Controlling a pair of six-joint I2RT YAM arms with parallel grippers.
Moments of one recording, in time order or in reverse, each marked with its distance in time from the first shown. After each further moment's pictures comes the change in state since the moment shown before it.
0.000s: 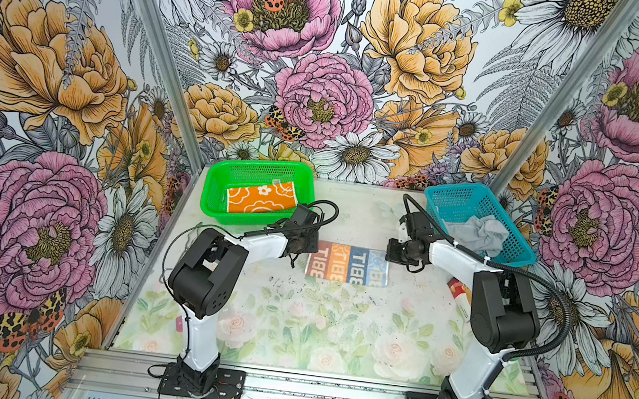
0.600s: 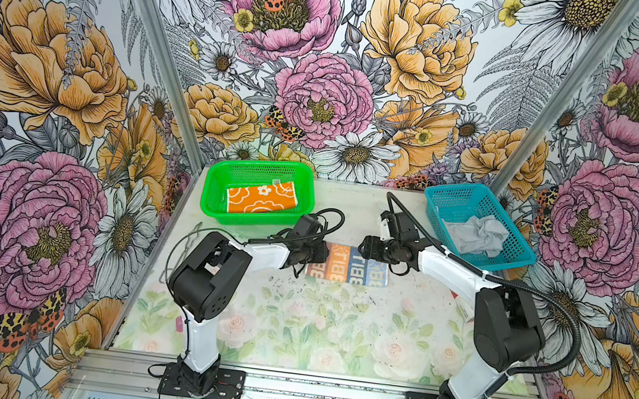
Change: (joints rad) left arm -0.048 0.014 -0.105 0.149 0.199 -0.086; right arm 0.180 -0.070 -0.028 0.083 -0.041 0.121
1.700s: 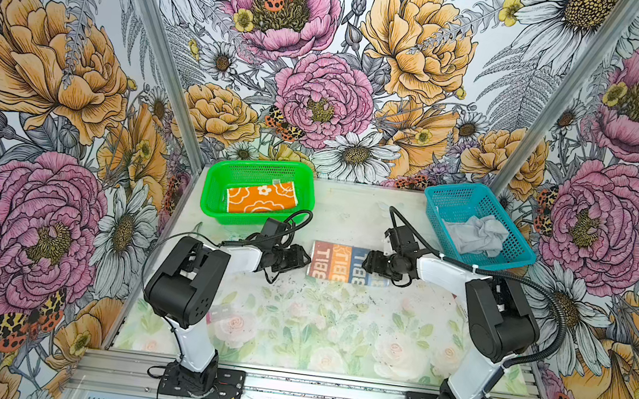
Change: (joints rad) left arm 0.209 -0.127 -0.202 0.024 0.304 -0.024; right arm -0.053 0.025 -0.130 0.047 -0.019 0.047
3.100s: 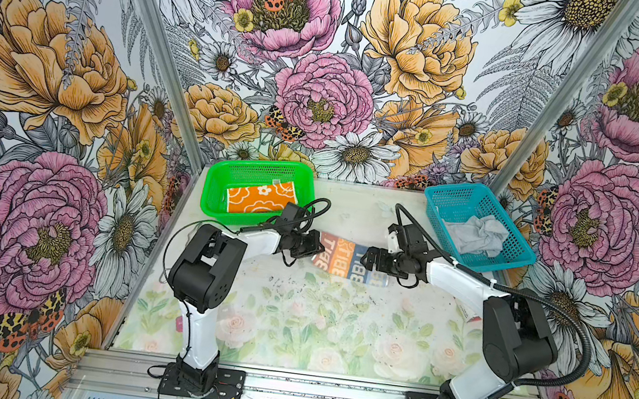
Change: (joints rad) left arm -0.088 0.150 0.362 -0.184 0.007 -0.020; right arm -0.001 -0.175 -0.032 -0.035 -0.027 -0.057
